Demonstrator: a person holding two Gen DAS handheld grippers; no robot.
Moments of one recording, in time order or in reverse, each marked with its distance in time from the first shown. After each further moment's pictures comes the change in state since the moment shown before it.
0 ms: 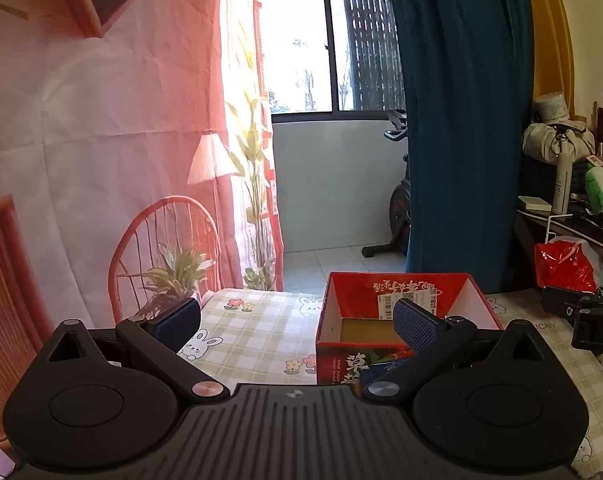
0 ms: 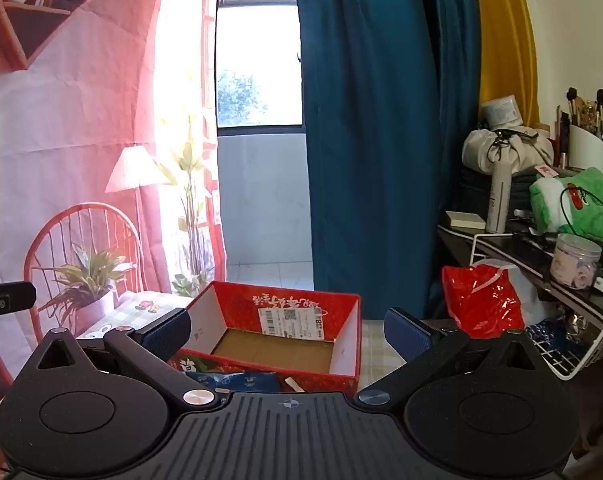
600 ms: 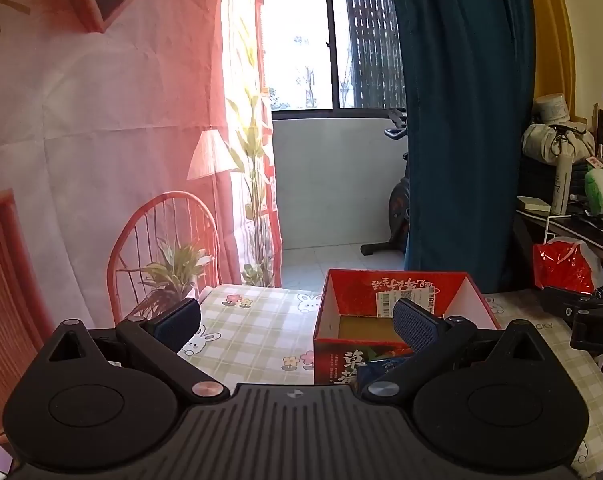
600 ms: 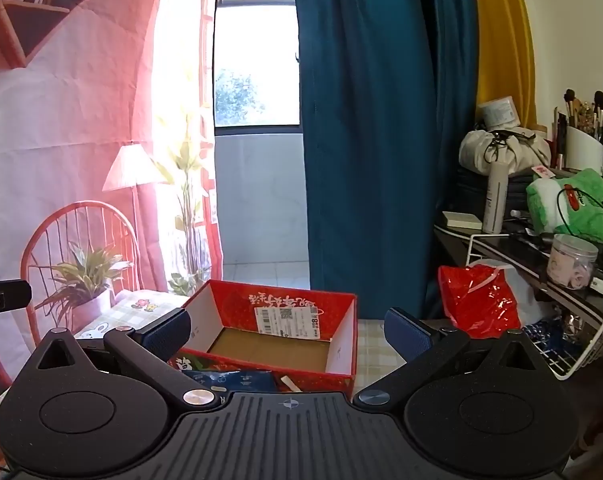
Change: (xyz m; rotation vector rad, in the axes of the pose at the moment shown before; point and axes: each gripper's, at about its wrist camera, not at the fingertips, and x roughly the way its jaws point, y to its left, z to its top) left arm -0.006 0.000 0.000 0.003 -0.040 0.049; right arm -0.002 -0.004 -0.003 -0.005 -0.005 -0.007
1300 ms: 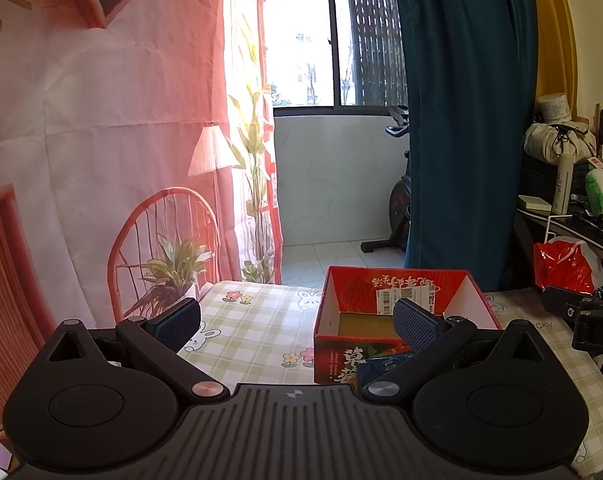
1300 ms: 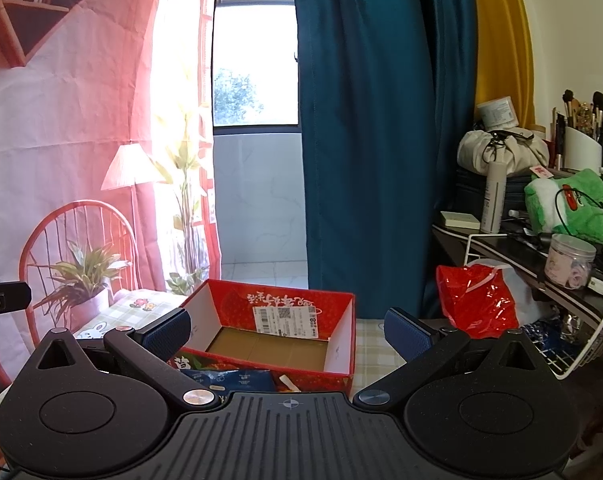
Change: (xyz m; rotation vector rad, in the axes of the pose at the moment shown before) left arm 0.002 0.000 0.000 -0.009 0.007 0.005; right arm -0.002 0.001 0.002 -0.004 0.002 -0.004
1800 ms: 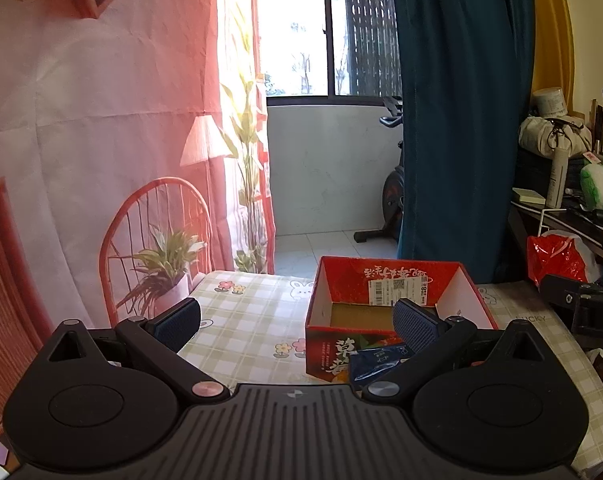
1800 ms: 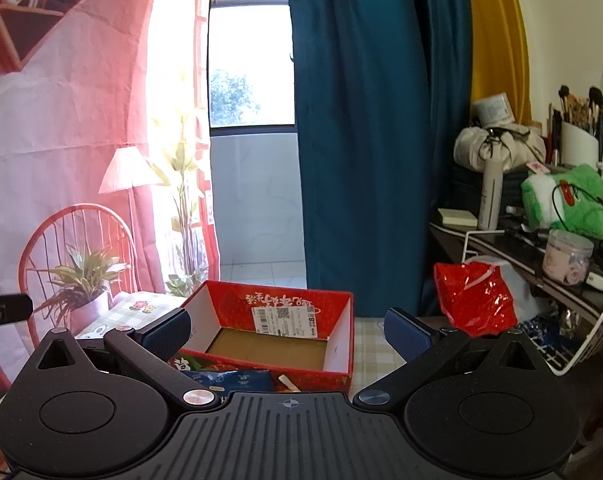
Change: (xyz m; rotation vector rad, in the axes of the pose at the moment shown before) left arm 0.004 -0.002 0.003 -0.001 0.032 -0.025; right arm -0.001 -0.006 0.002 0.032 0.007 0.003
